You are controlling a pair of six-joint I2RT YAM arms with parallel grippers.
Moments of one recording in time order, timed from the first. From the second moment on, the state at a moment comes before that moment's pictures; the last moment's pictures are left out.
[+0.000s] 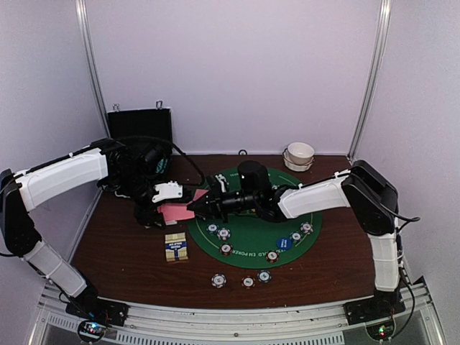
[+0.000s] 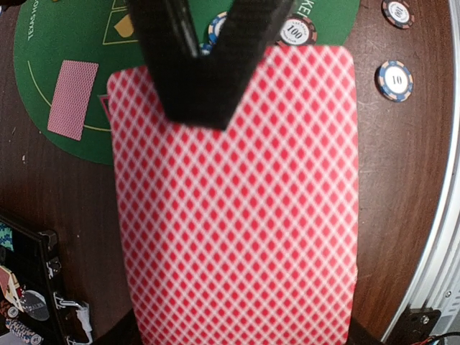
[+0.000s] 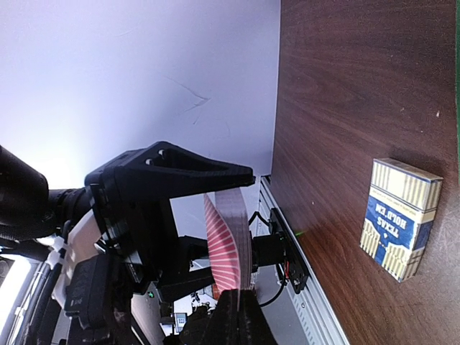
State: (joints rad) left arm -0.62 1.51 1.30 -1.08 0.14 0.79; right arm 0.89 2.11 1.37 0.57 -0.73 1.43
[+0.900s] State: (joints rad) left arm -0.62 1.51 1.30 -1.10 0.13 0.79; right arm 0.37 1.97 1.43 -0.09 -0.72 0.92
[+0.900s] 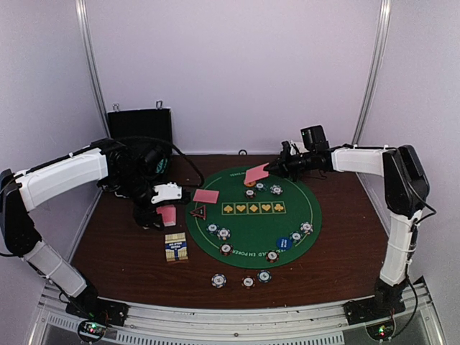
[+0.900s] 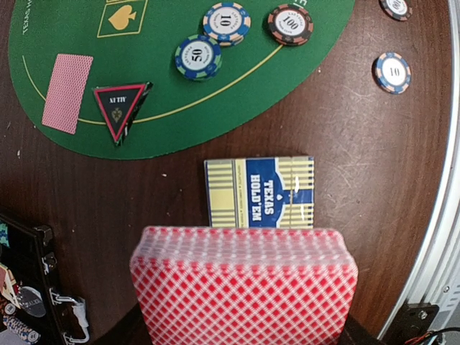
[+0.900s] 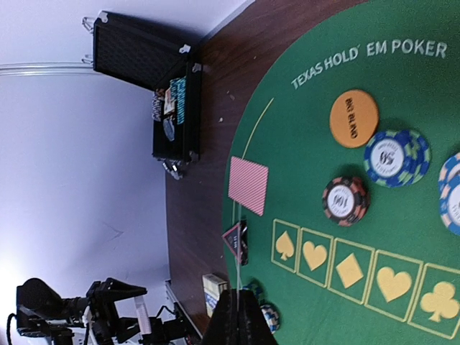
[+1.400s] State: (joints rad) left arm -0.62 1.51 1.30 -1.10 0.13 0.79; right arm 0.33 2.28 1.79 -0.28 -0.55 0.77
